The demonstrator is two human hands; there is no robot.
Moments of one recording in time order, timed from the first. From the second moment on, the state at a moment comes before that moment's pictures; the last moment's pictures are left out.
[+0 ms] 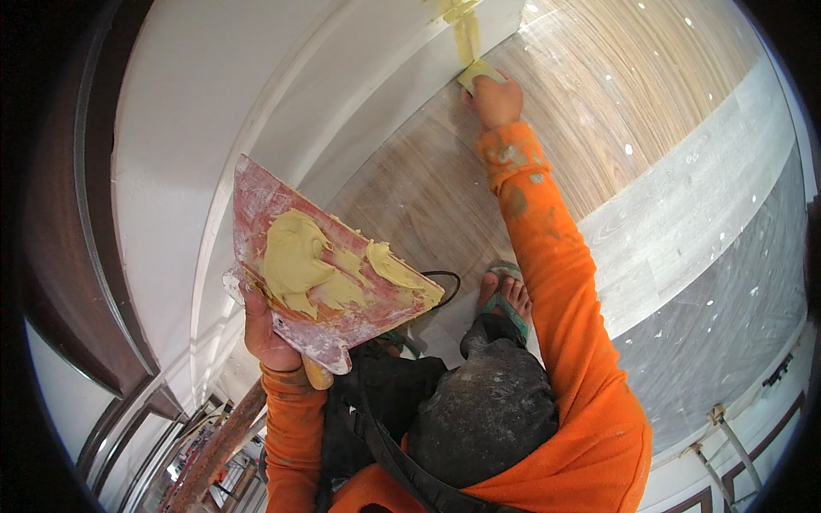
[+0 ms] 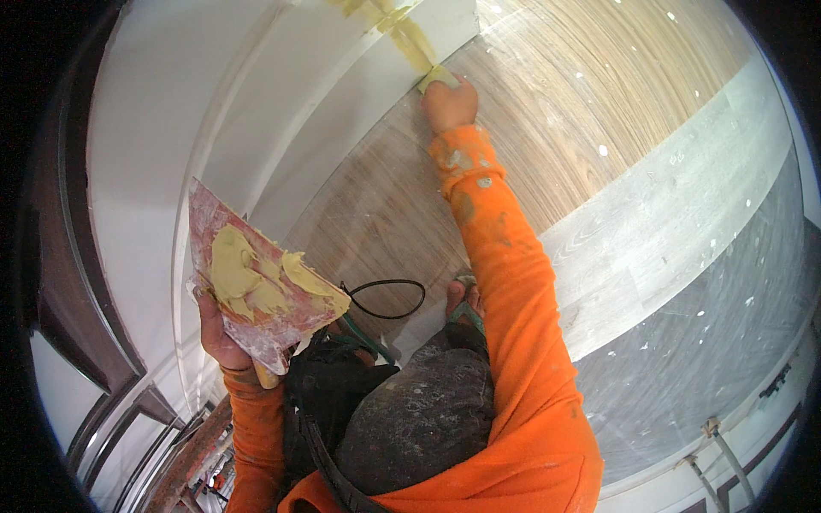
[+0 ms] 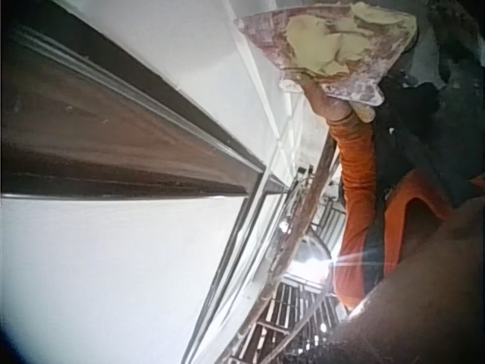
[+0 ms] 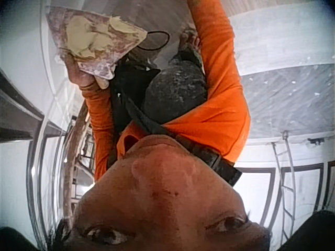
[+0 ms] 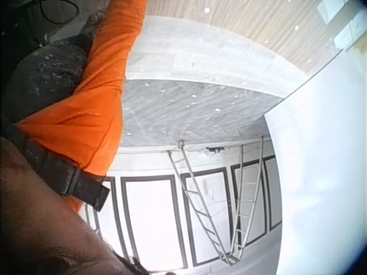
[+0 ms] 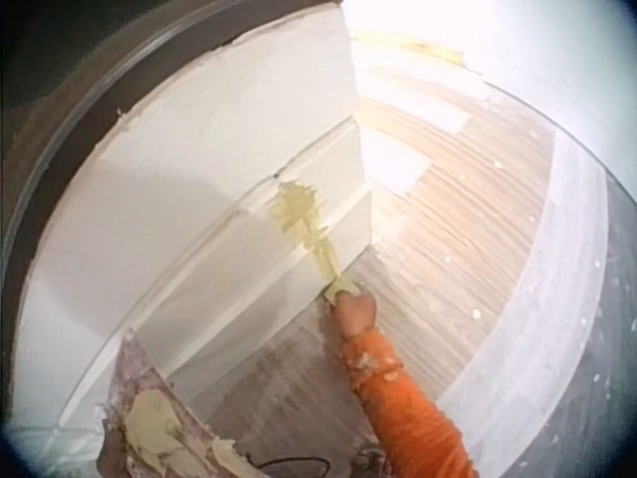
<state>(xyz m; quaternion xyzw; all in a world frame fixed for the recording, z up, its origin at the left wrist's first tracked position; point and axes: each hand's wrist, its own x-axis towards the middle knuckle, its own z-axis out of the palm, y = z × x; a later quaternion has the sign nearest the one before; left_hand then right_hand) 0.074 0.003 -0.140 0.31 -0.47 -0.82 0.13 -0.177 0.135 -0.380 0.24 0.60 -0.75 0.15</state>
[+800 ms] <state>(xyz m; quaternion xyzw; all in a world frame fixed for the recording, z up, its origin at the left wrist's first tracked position) 0.074 0.005 -0.138 0.31 -0.49 -0.81 0.12 -0.140 0.146 -0.360 0.20 0.65 -0.72 0.13</state>
